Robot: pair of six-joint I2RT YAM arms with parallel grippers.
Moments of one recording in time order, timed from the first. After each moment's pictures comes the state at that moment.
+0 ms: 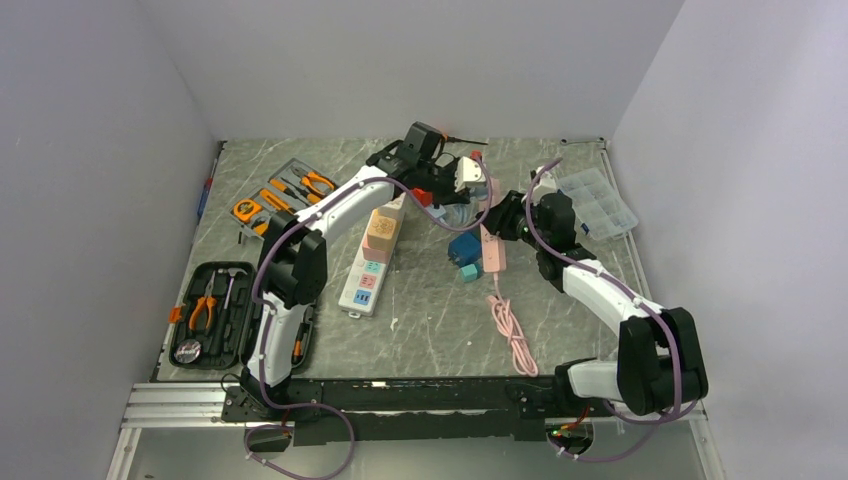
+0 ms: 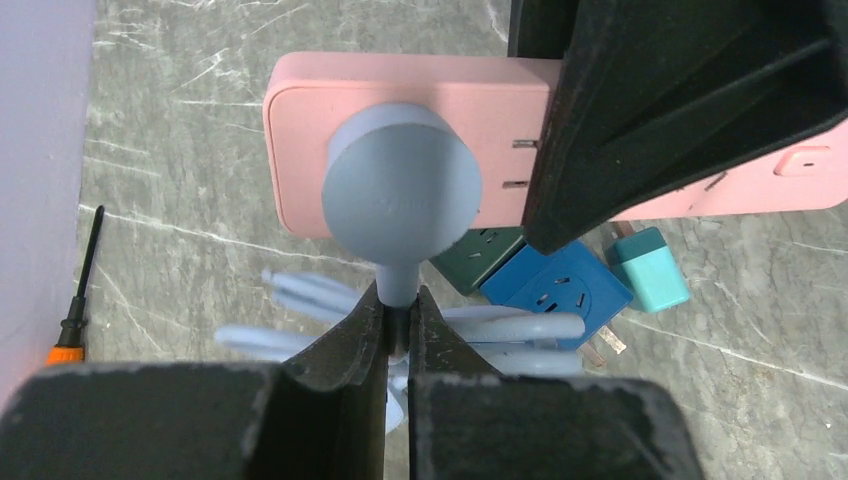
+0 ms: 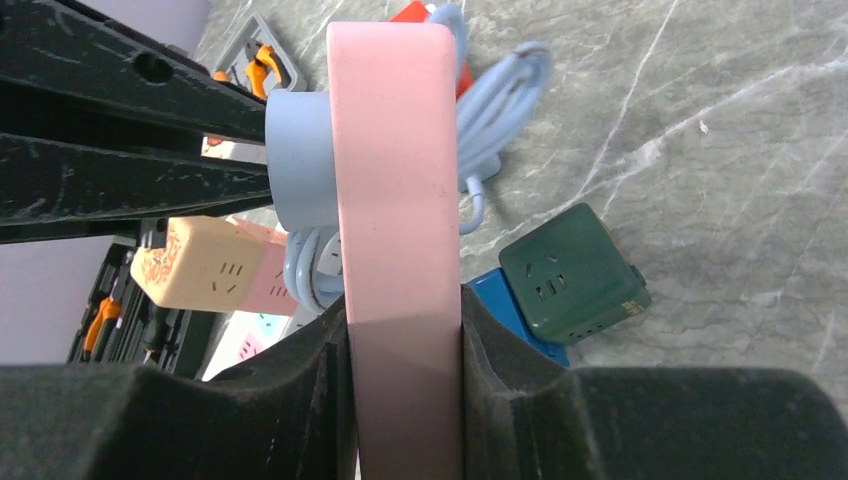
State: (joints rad) left arm -0.64 2.14 1.97 -0.51 0.68 0.77; right arm 0.23 1.29 0.67 0.30 -0.29 0.52
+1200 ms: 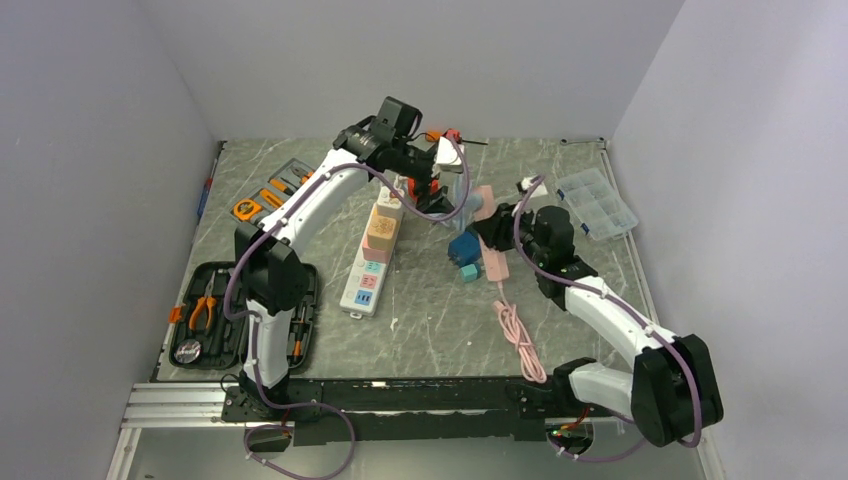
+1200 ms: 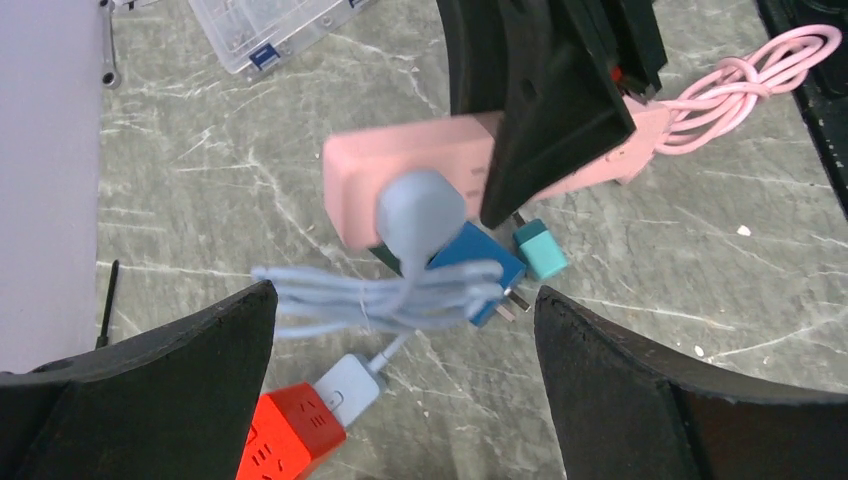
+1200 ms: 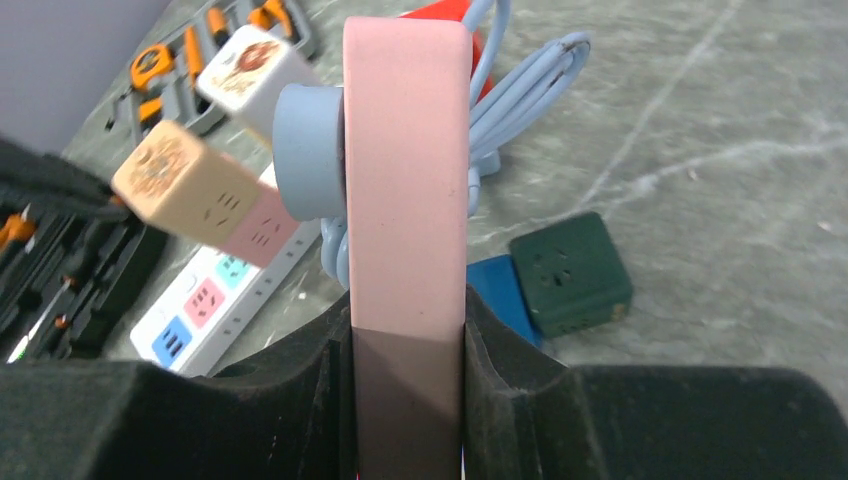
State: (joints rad) left arm -0.58 2.03 2.08 -0.80 0.89 0.87; right arm 0.31 1.15 0.60 0.29 -0.25 0.33
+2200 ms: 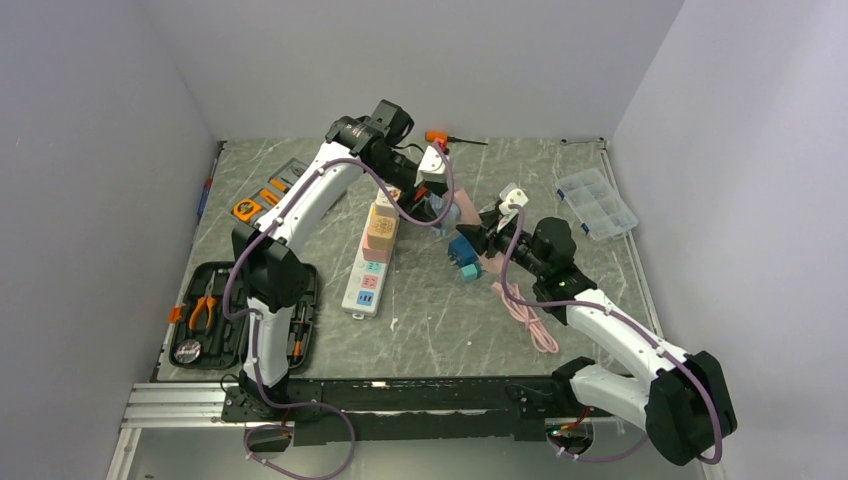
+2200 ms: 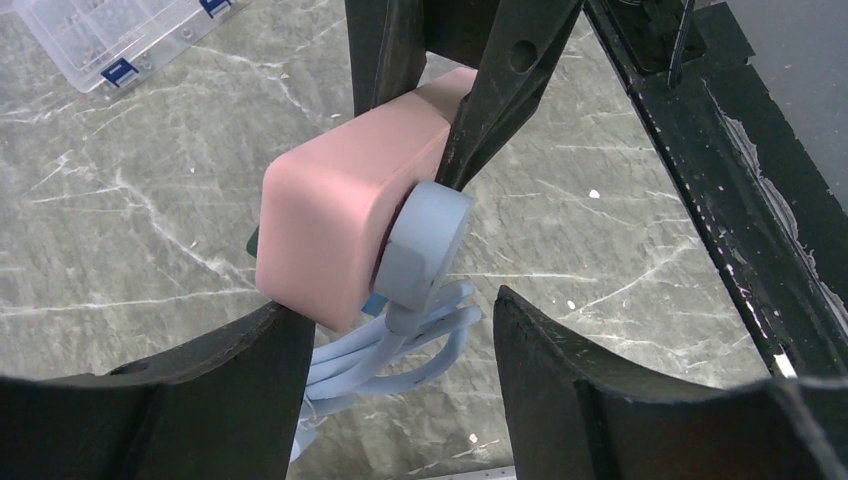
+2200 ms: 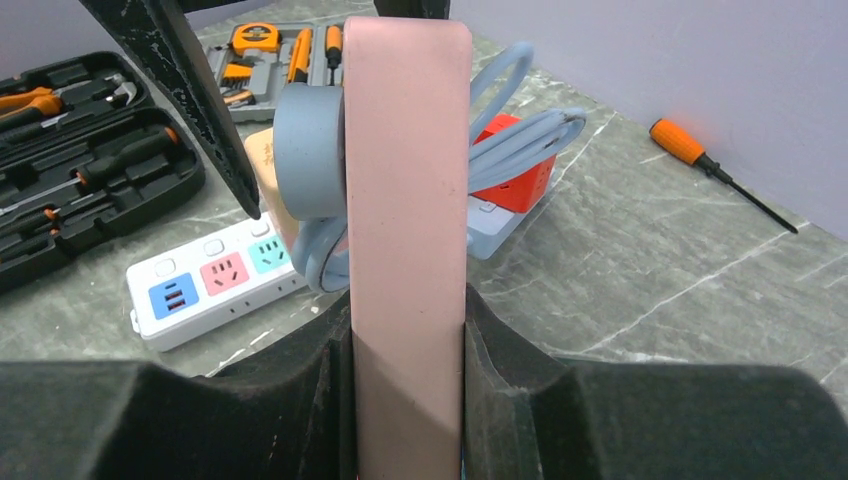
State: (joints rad) left arm -0.56 2.05 2.19 -1.22 1.05 1.11; right arm 0.46 1.04 0.57 0.44 -0.38 -0.04
